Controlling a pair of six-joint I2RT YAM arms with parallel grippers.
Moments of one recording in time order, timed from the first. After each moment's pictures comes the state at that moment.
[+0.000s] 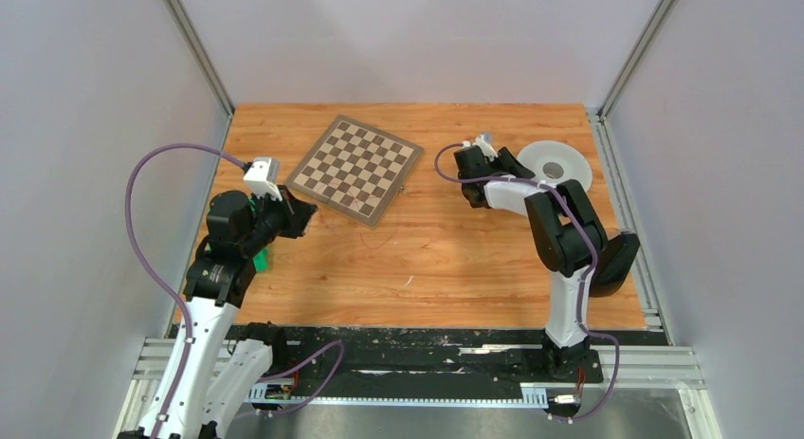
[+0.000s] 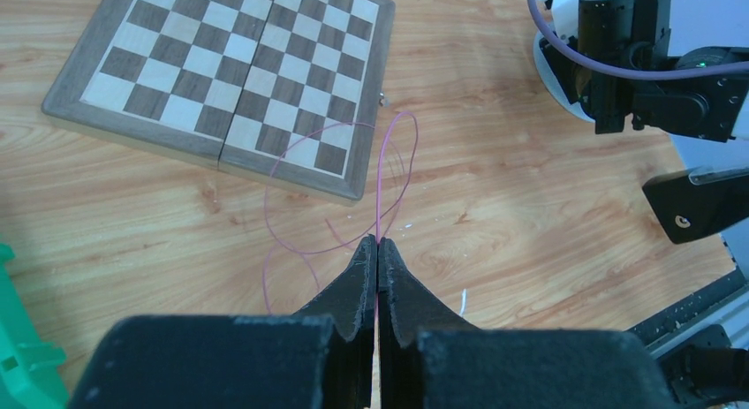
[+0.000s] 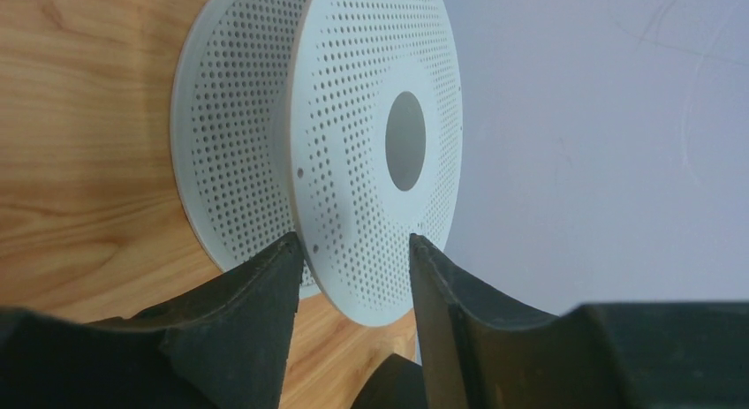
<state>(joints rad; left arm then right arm) -0.16 0.68 0.80 -0.44 0.31 -0.30 0.42 2.00 1.23 -0.09 1.10 -0.39</state>
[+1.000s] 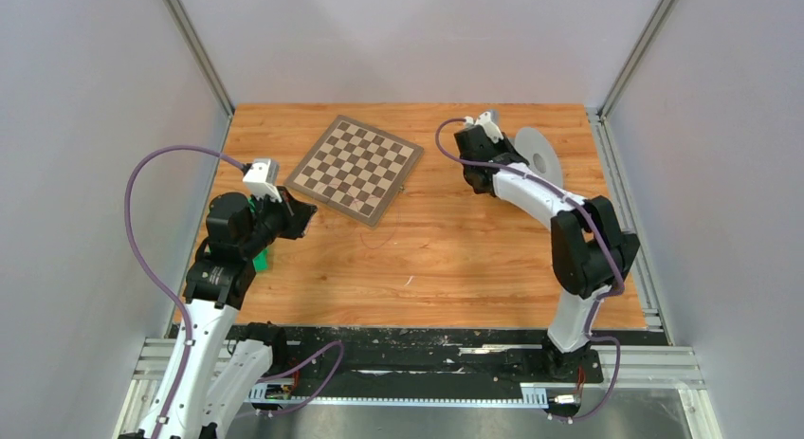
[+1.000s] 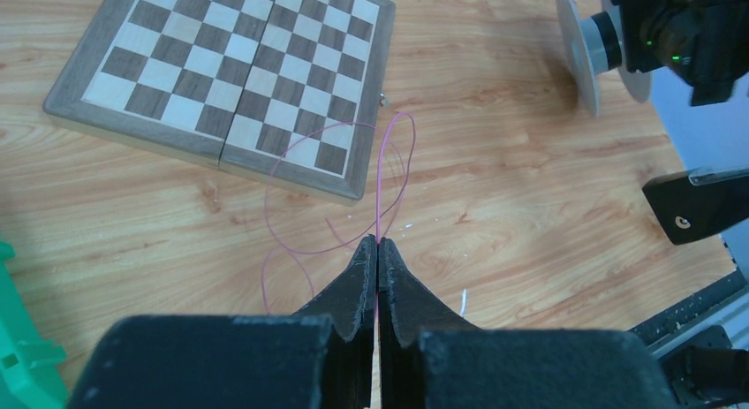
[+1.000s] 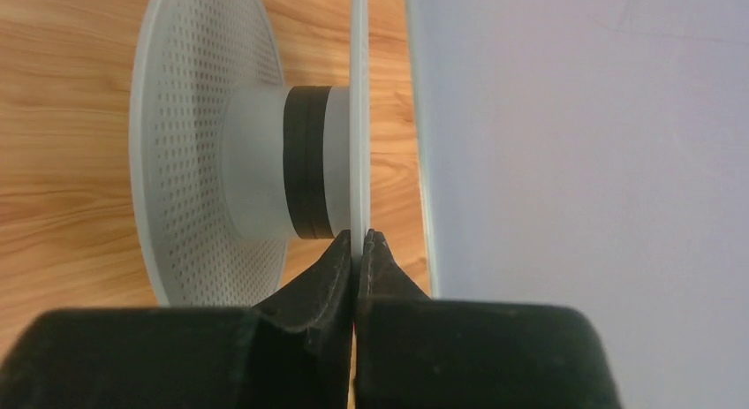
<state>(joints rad) -0.16 0.67 0.80 -0.44 0.30 -0.30 0.44 1.86 1.33 -0.29 1.06 -0.27</state>
